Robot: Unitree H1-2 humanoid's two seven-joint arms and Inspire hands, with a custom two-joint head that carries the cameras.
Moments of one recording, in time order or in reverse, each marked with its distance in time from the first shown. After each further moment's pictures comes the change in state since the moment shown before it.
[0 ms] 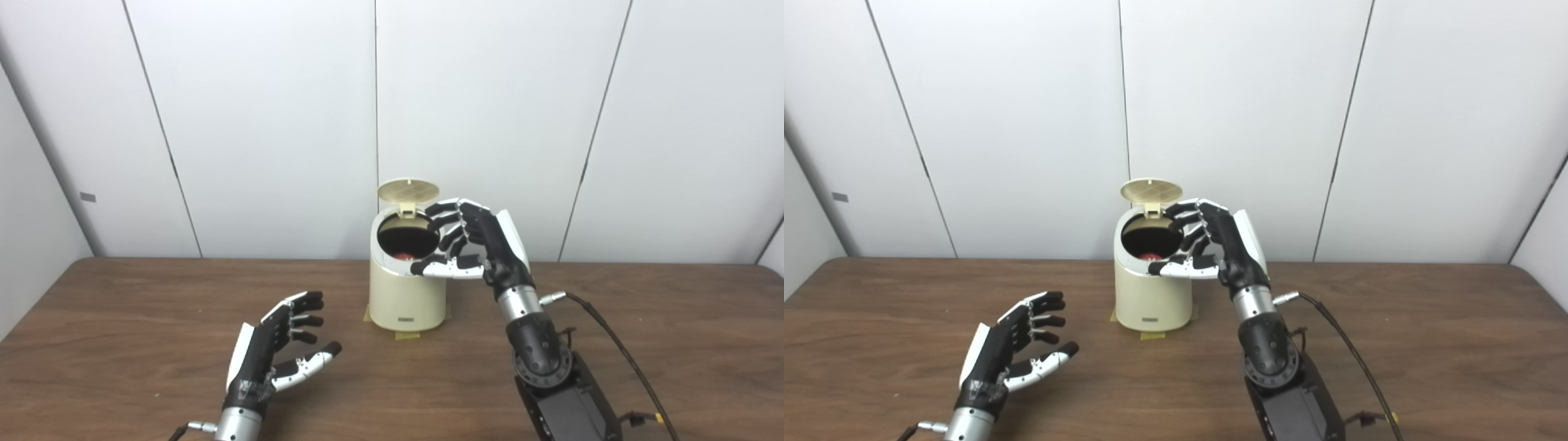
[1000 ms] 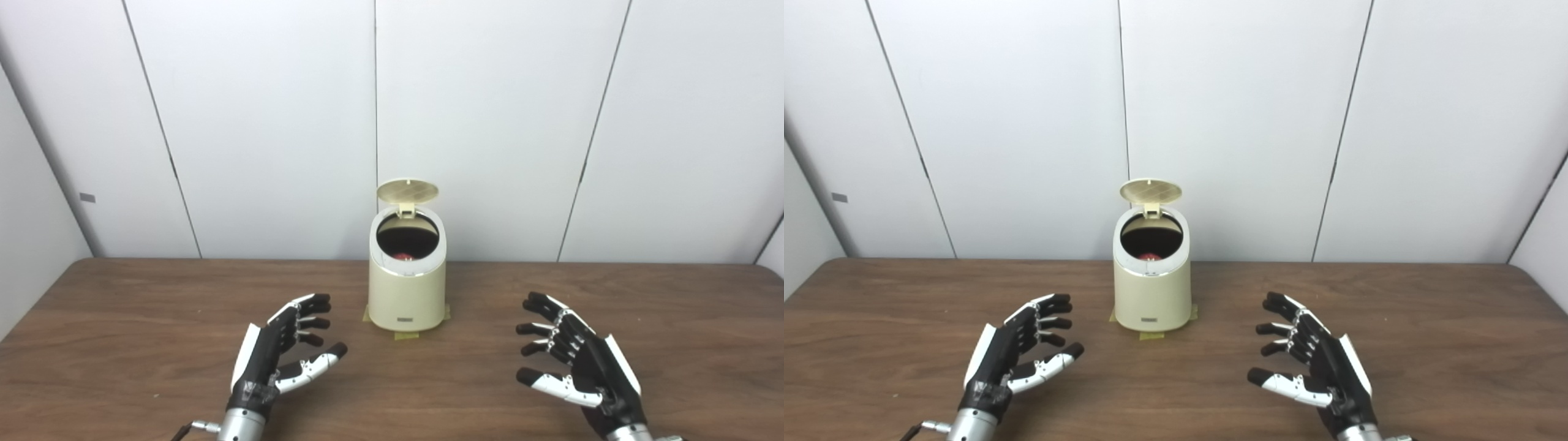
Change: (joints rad) left arm 0.007 0.004 -0.002 -0.013 -0.015 0.000 -0.036; right arm 0.442 -0.123 -0.129 -0.197 0.382 -0.088 0.313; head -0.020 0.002
